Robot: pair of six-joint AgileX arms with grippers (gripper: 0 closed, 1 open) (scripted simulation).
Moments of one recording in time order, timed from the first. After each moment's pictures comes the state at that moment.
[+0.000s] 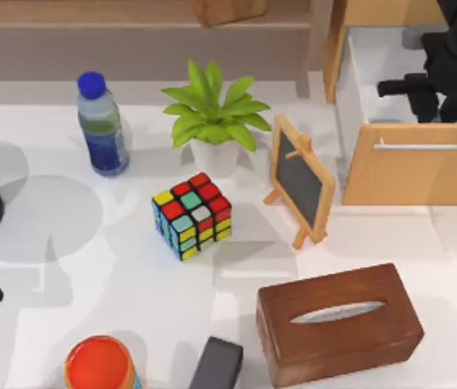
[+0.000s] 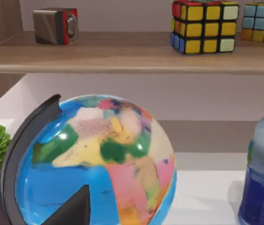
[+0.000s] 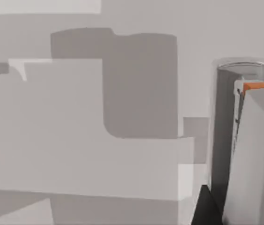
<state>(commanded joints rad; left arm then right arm) 0.00 0.00 0.00 0.00 0.00 0.00 0.14 2.39 2.07 -1.12 0.01 0.09</state>
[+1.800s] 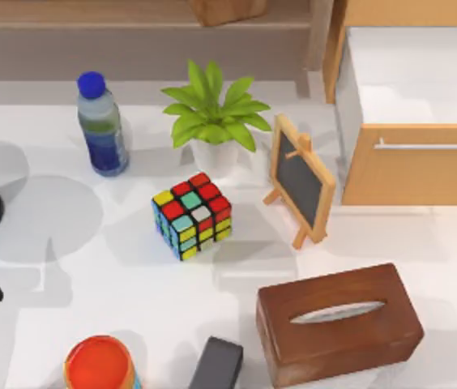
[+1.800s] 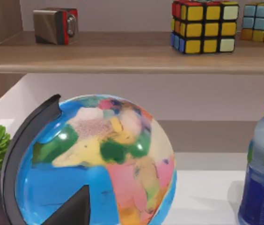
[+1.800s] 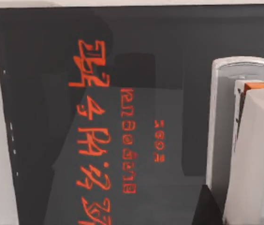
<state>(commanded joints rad) 0.00 0.00 0.00 0.00 0.00 0.00 -0.53 1.67 1.12 -0.93 -0.04 -0.50</state>
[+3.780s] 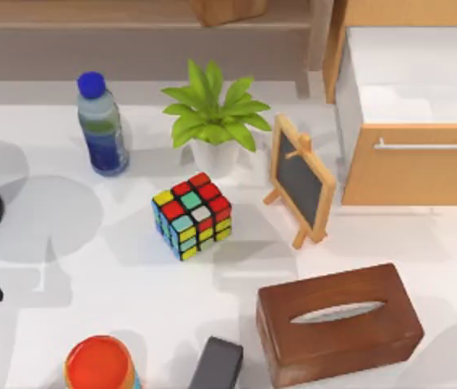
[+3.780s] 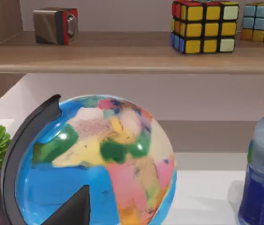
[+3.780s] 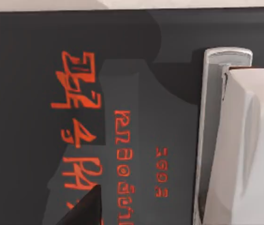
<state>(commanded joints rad) 0.00 0.00 0.00 0.00 0.00 0.00 -0.53 1.72 1.05 -0.81 -0.04 -0.50</state>
